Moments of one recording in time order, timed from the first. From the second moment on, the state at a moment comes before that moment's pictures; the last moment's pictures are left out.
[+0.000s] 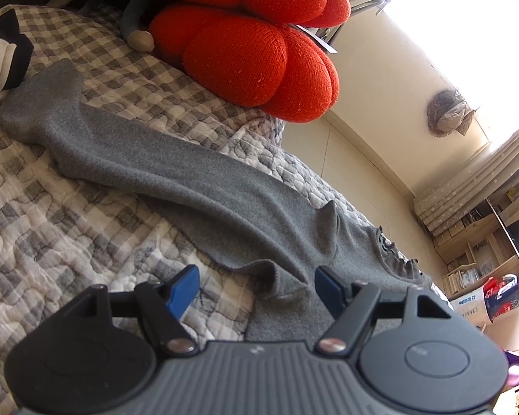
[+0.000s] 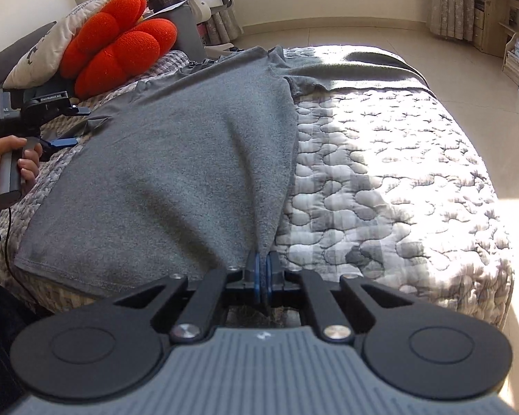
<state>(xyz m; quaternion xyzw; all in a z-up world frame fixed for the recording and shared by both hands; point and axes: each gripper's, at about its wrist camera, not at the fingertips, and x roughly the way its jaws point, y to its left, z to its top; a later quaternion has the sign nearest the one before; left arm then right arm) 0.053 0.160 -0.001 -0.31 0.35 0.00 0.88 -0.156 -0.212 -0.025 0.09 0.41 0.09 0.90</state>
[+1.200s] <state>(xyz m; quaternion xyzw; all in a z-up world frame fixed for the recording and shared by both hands) 0.052 0.114 0.012 -0.20 0.34 -0.02 0.92 0.031 -0.411 -0.064 0.46 0.19 -0.14 0.86</state>
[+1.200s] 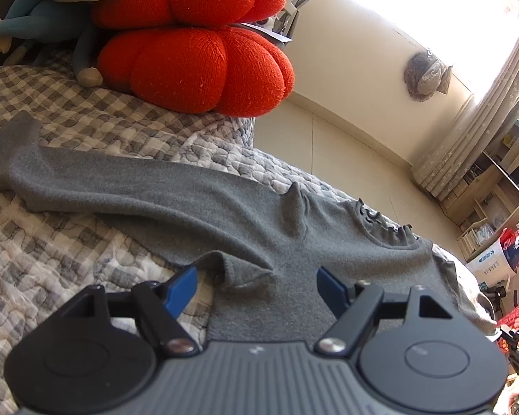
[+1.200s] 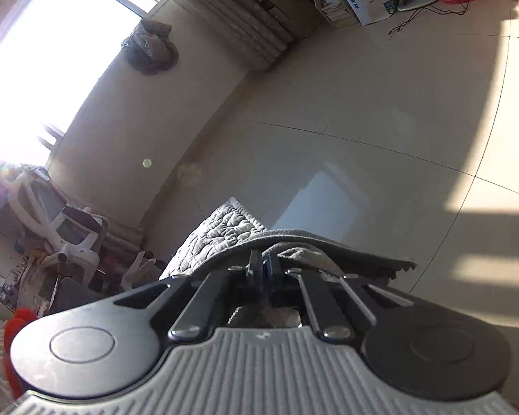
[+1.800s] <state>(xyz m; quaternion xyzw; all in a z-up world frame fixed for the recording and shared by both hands) 0.048 0.108 0.014 -0.19 0.34 -0.02 0.92 0.017 -0.414 -0.073 0.52 0.24 -0.14 0.81</state>
